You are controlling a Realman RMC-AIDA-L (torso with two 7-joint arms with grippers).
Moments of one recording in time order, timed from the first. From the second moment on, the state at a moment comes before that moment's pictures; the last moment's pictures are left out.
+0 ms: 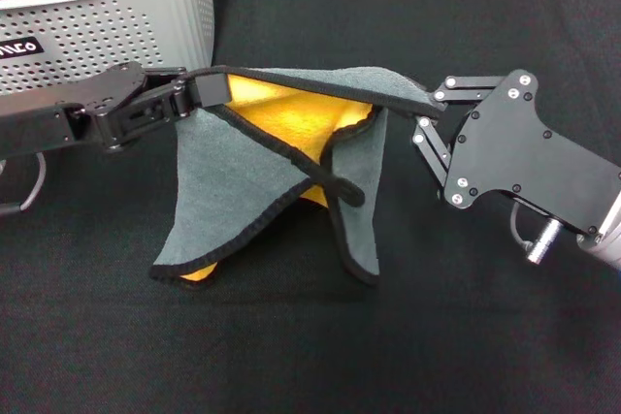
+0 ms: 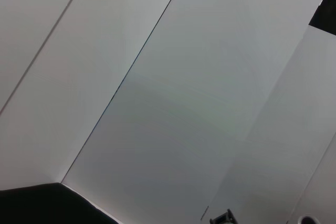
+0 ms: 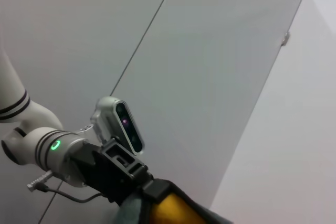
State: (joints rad) left arm -0.48 -1.95 0.74 0.55 1.63 1.94 -1.63; right arm 0.25 2.02 -1.92 -0.79 2.66 1.32 -2.92
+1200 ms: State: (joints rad) left arm -0.50 -1.95 0.74 0.55 1.59 1.93 -1.64; right arm 0.25 2.02 -1.92 -0.72 2.65 1.34 -2.87
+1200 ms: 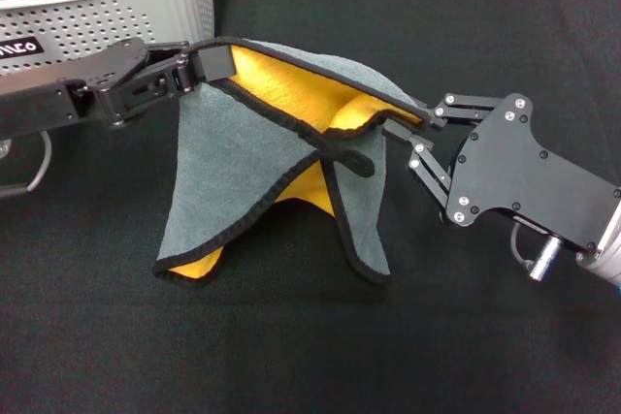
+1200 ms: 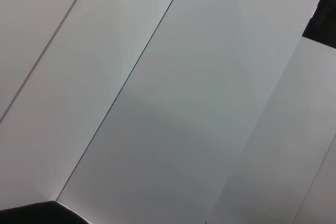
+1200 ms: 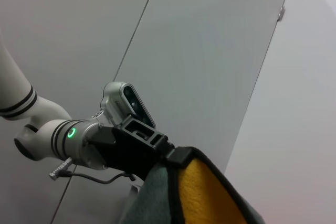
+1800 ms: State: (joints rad) left arm -0.49 -1.95 0.74 0.54 1.59 1.93 -1.64; right arm 0.25 2.02 -1.89 -0.66 2.66 1.46 -2.86
